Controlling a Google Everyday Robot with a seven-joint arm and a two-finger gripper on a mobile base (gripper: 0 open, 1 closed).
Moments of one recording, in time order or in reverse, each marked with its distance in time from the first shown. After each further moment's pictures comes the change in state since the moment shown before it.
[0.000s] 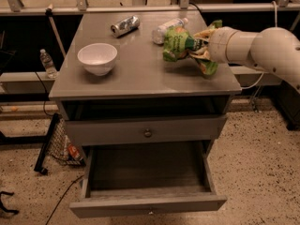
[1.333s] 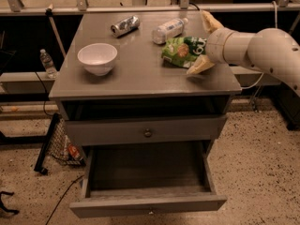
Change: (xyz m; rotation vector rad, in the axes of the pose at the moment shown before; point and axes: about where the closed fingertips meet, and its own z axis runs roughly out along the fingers) arm -0.007 0.003 0.004 -0.002 -0.012 -0.001
